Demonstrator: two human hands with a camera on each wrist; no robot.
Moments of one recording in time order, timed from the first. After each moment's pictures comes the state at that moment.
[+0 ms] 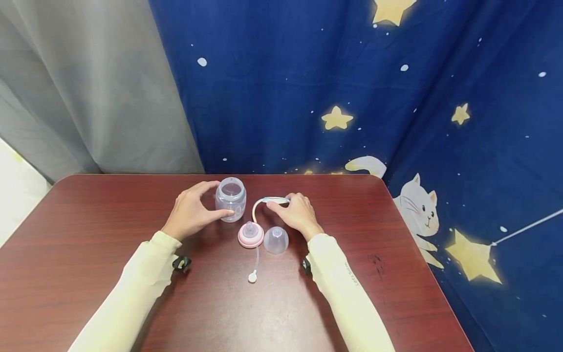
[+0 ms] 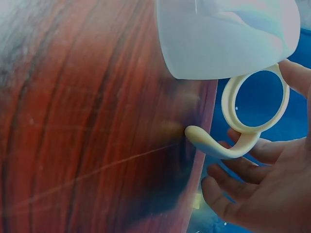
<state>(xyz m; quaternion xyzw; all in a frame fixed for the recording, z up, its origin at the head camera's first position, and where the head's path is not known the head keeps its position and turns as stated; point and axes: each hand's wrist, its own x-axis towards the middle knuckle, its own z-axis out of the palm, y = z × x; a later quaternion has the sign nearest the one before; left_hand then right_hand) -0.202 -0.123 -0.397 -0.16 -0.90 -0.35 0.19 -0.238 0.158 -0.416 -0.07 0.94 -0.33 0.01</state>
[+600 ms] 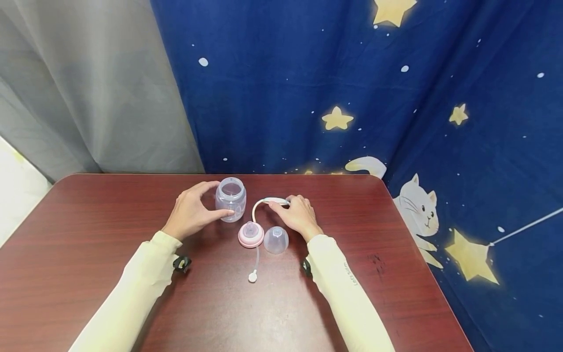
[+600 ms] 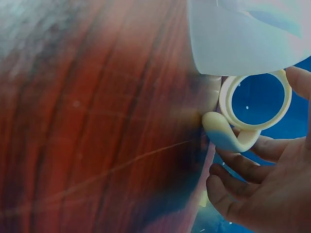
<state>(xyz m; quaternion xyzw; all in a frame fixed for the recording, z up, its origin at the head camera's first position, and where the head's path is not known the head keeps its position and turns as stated) -0.202 -0.125 -0.399 -0.16 -0.90 -0.35 0.20 -0.240 0.159 -0.428 -0.07 0.95 -0.29 0.00</state>
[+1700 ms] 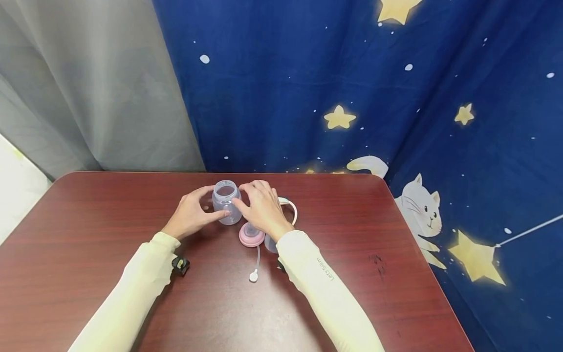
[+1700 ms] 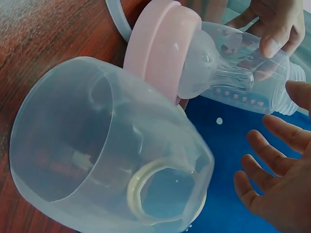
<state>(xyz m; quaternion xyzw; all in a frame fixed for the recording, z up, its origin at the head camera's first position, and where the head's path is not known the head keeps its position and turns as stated) -0.211 -0.139 -0.423 -0.13 -0.89 -0.43 0.09 -0.221 0.079 -0.387 -0.25 0.93 -0.26 -0.09</state>
